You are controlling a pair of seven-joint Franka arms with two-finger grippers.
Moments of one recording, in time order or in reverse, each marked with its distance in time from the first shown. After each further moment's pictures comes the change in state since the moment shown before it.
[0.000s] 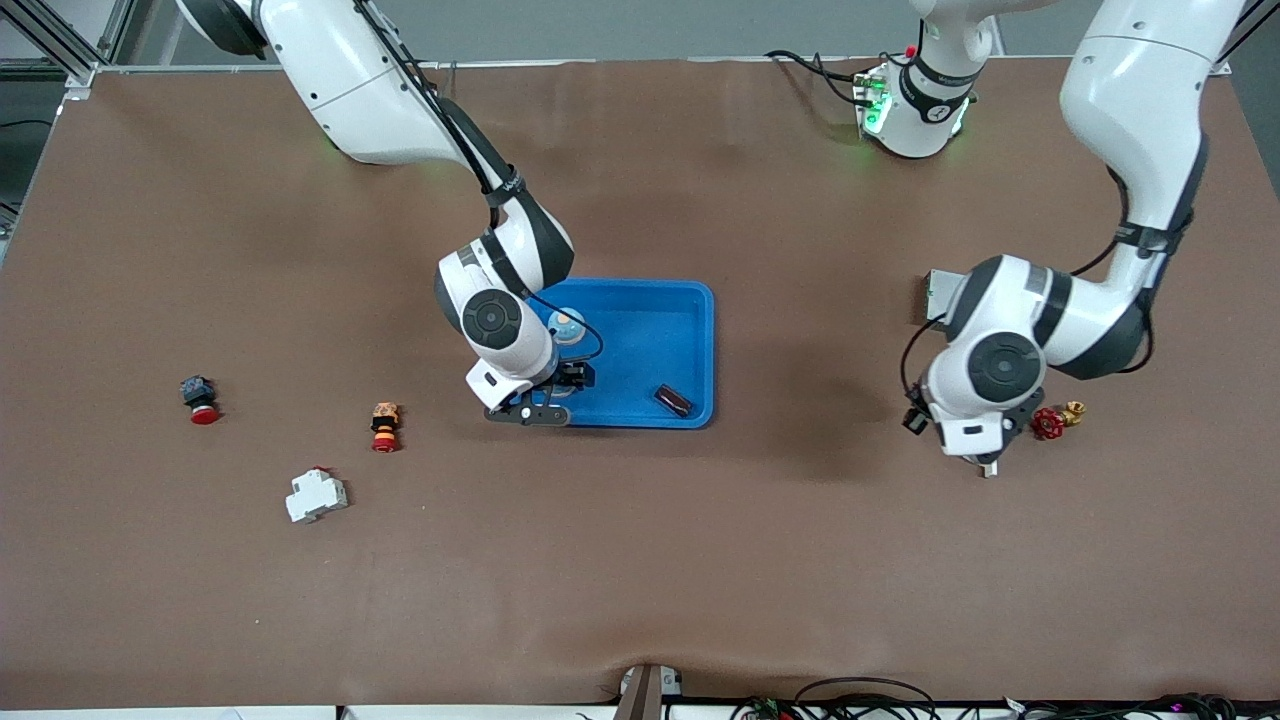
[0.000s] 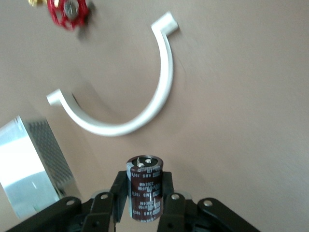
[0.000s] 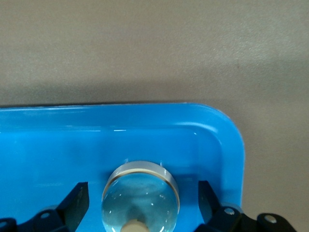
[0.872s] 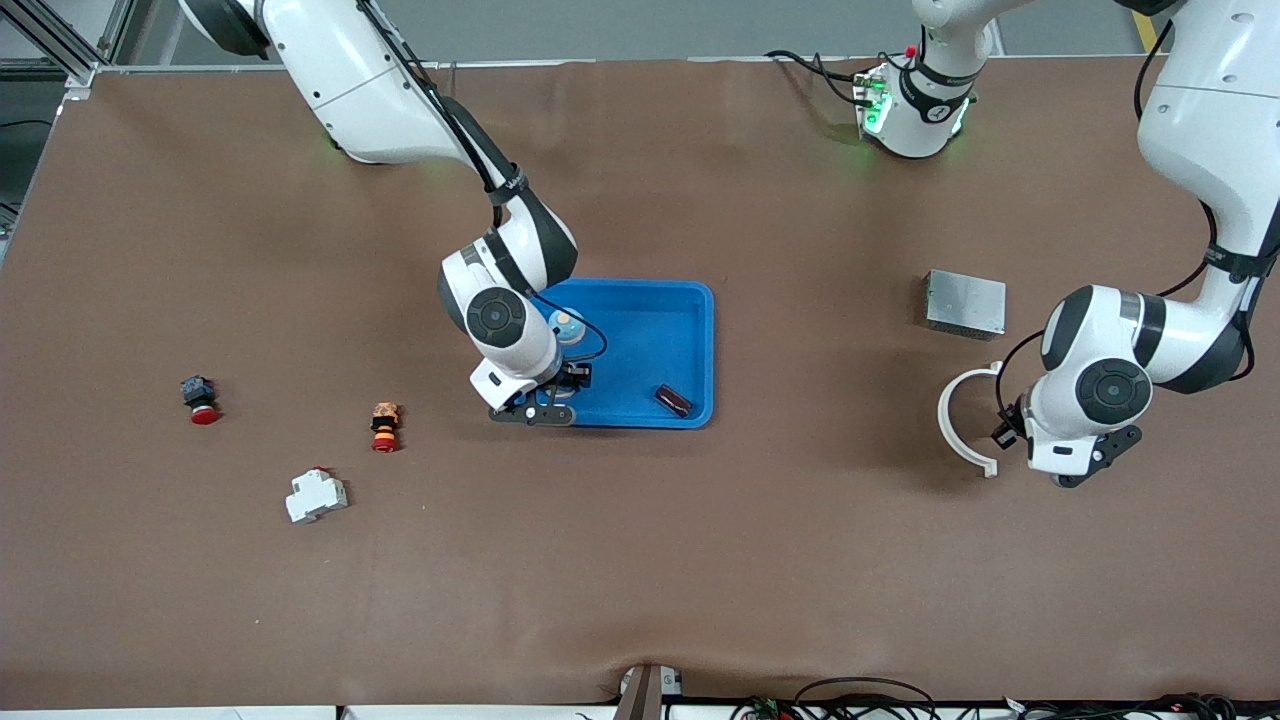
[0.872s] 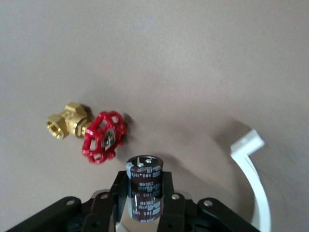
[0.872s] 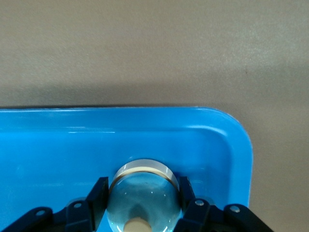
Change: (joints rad) left arm 0.215 0.106 0.003 -0.013 0.230 0.147 0.268; right arm 0.004 0.001 -0.001 0.020 -0.001 -0.001 -0.007
